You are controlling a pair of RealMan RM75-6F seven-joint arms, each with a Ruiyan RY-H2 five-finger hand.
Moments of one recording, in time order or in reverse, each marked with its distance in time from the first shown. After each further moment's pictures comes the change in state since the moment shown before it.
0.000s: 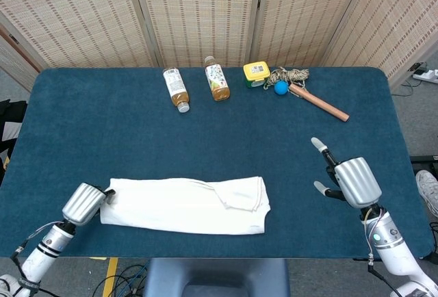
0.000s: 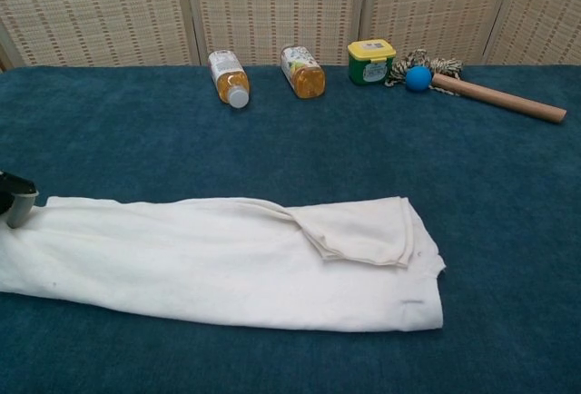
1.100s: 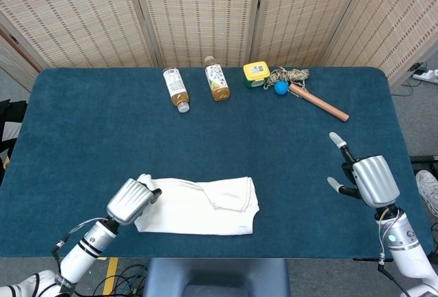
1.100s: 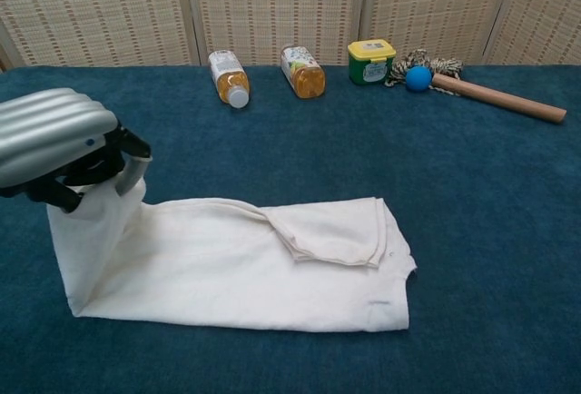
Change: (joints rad) left arm -0.162 0.222 -0.159 -0.941 -0.099 -0.301 0.692; right arm -0.037 0.036 0.010 0.032 0.010 0.070 0.074
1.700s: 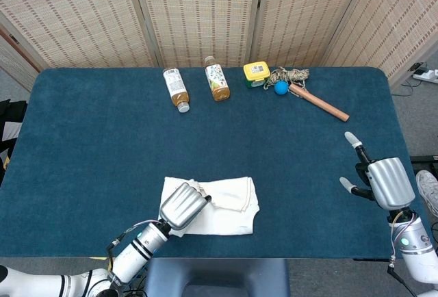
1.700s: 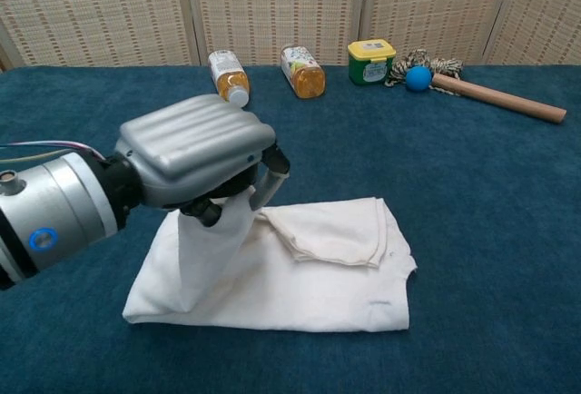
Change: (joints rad) left arm -0.136 -0.248 -0.117 -0.120 -0.229 -0.134 0.423; right arm -0.036 0.027 0.000 0.019 0.014 0.032 0.037
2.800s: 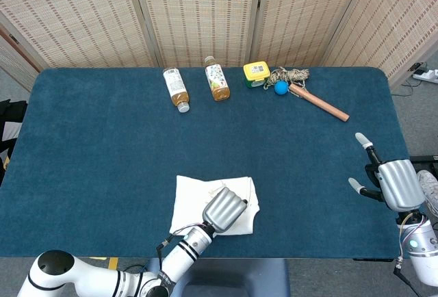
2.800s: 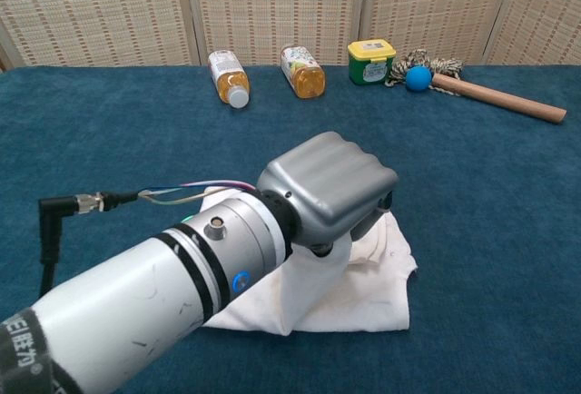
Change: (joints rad) left arm -0.209 -0.333 -0.071 0.187 -0.302 0.022 0.295; right arm -0.027 0.005 0.001 0.033 0.016 0.003 0.041
